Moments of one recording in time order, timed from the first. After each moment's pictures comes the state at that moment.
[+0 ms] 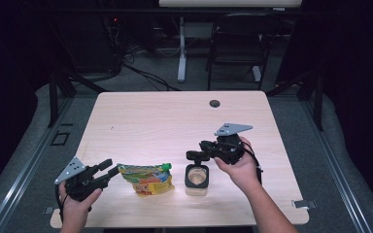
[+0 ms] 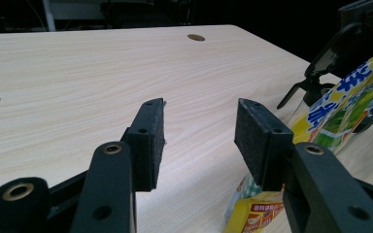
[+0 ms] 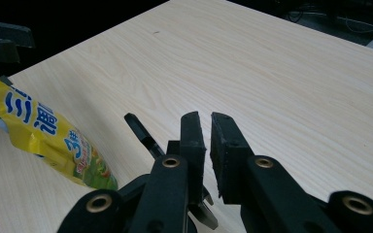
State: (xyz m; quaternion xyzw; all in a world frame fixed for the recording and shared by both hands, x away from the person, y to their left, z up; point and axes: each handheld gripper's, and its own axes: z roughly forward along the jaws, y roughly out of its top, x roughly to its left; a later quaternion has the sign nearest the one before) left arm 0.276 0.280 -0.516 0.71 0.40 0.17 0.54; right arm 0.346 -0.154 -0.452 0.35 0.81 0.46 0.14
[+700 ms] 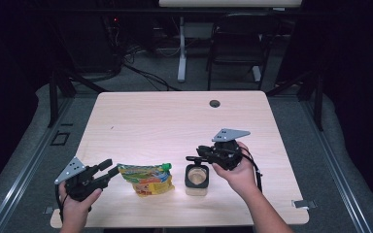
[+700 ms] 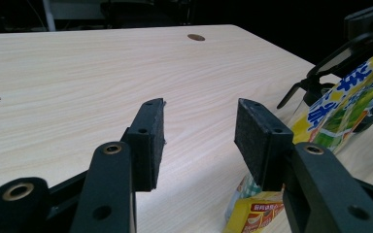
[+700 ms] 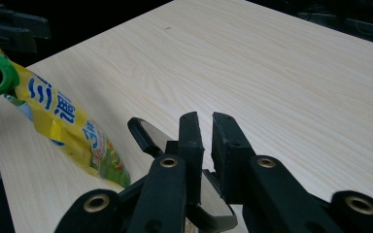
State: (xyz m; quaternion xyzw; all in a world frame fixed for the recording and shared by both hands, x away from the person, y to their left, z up) left arm 0.276 0.280 -0.516 0.71 0.41 0.17 0.54; right arm 0.334 -0.147 -0.457 0.33 0.81 0.46 0.13
